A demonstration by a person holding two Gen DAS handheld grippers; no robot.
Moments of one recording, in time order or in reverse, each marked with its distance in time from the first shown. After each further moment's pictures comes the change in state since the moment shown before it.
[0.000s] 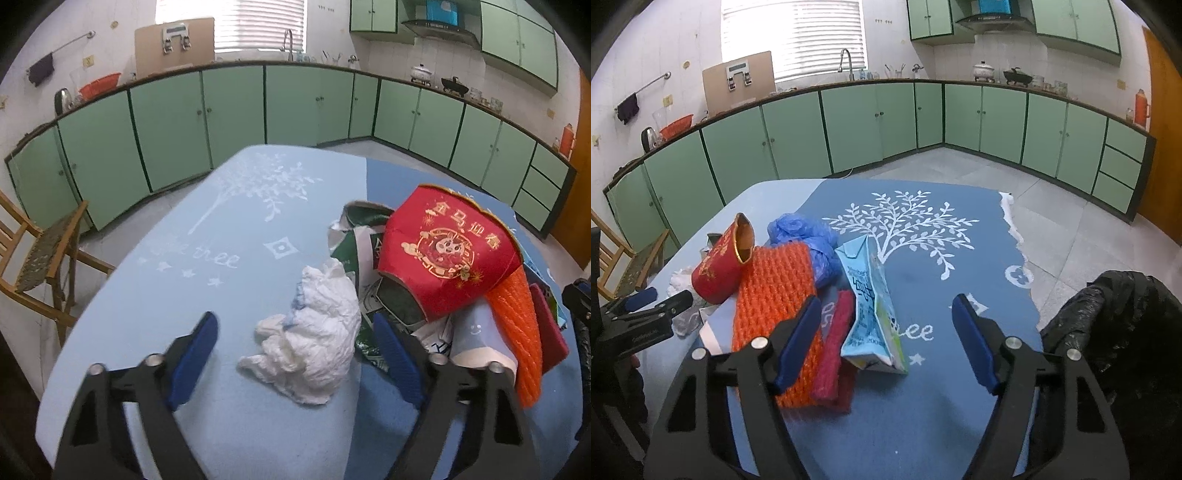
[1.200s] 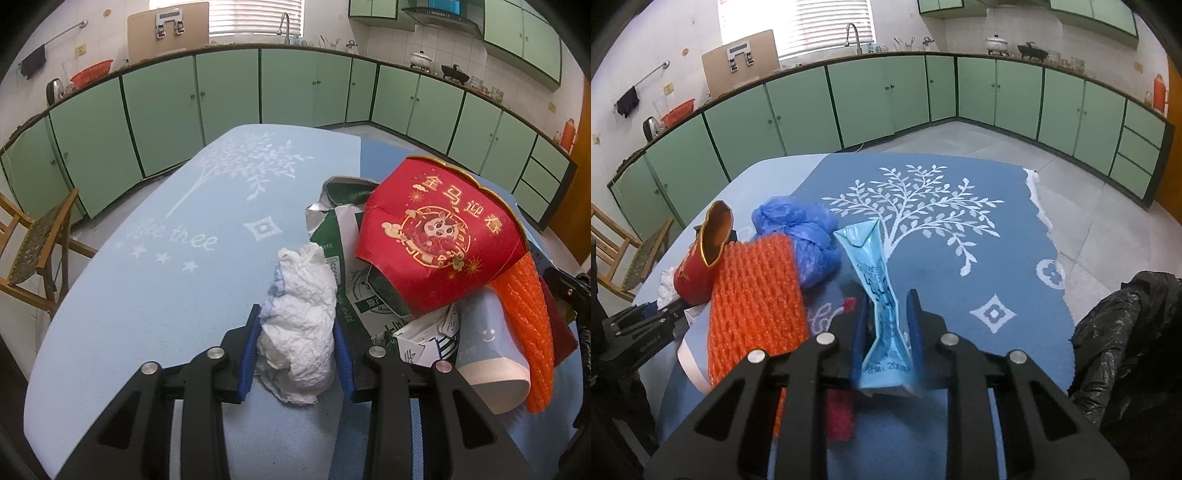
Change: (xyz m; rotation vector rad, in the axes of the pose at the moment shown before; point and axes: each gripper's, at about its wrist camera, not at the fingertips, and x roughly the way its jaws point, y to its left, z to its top) left arm 0.011 -0.012 -0.001 -0.003 0.058 -0.011; right arm 0.041 -0.008 0.011 0.004 0.110 0.062
